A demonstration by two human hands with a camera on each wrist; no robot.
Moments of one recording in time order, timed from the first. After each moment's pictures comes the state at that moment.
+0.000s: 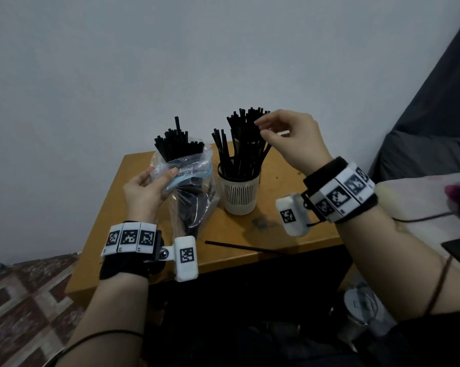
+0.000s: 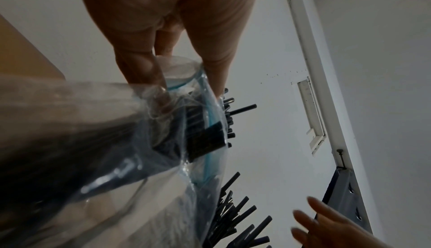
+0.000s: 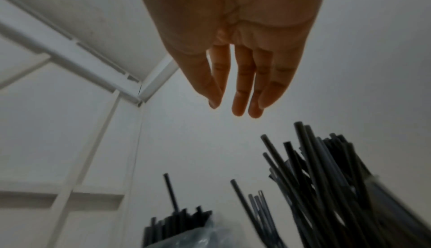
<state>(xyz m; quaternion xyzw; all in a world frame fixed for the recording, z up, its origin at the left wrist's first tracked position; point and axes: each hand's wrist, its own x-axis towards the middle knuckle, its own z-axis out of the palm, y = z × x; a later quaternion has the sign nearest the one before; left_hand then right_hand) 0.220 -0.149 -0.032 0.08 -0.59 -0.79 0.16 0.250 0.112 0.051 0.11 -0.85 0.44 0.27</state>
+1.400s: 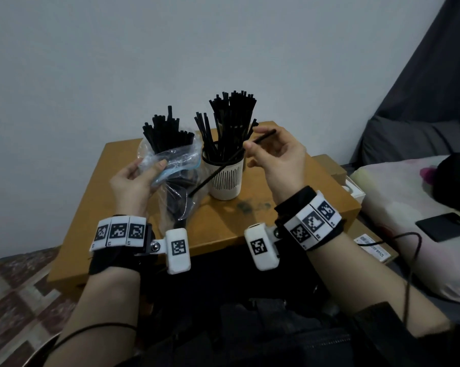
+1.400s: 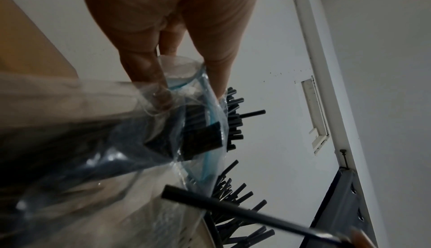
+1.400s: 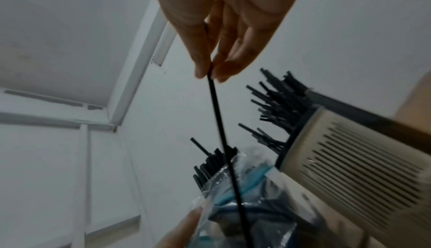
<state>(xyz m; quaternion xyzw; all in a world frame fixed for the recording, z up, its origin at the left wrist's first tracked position) 0.234 -0.140 -0.043 0.07 -0.60 -0.78 0.15 0.294 0.088 -0.003 0.07 -0.63 0.72 0.30</state>
